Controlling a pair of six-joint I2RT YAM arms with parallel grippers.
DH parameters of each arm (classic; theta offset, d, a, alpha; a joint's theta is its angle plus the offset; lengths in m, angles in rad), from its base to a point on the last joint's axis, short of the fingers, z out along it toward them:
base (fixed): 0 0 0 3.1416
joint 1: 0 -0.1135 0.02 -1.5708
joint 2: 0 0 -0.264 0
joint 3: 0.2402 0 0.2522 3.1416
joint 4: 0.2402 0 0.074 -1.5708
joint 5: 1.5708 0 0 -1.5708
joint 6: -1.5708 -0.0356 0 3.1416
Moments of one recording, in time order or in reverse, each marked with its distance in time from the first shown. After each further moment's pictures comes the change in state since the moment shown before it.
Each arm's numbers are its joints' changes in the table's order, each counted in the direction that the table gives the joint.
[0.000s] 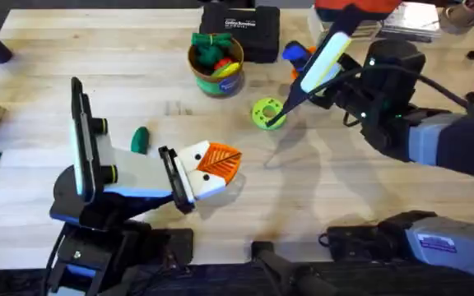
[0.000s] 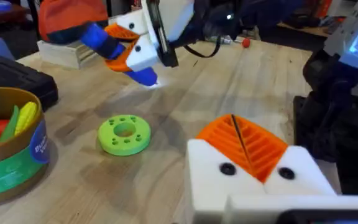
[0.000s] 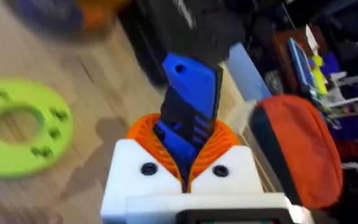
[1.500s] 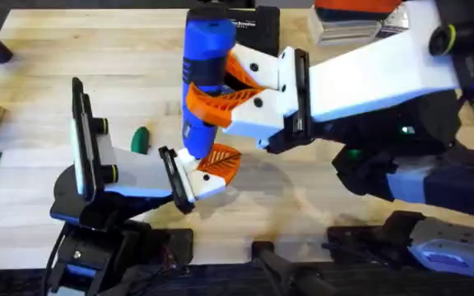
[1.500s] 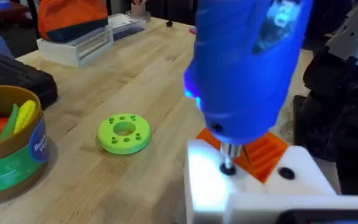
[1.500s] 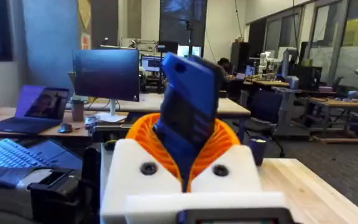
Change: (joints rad) left arm 0.000 0.000 0.000 0.003 0.000 0.001; right arm -0.513 0.073 0.000 -0.844 -0.534 -1.173
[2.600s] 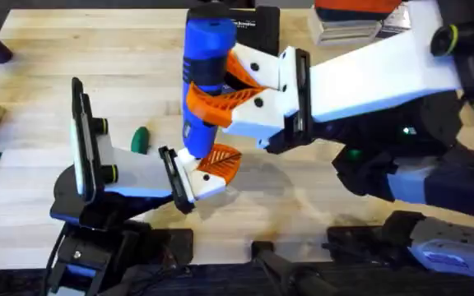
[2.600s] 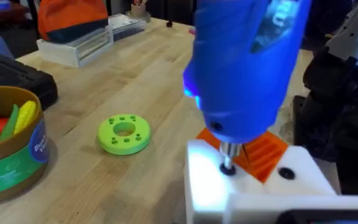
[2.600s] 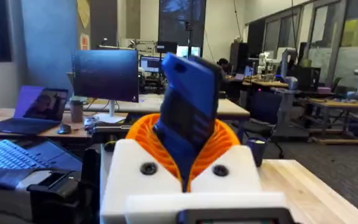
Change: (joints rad) left arm 0.000 0.000 0.000 0.000 0.000 0.000; right arm -0.002 0.004 0.000 -0.002 0.006 0.000
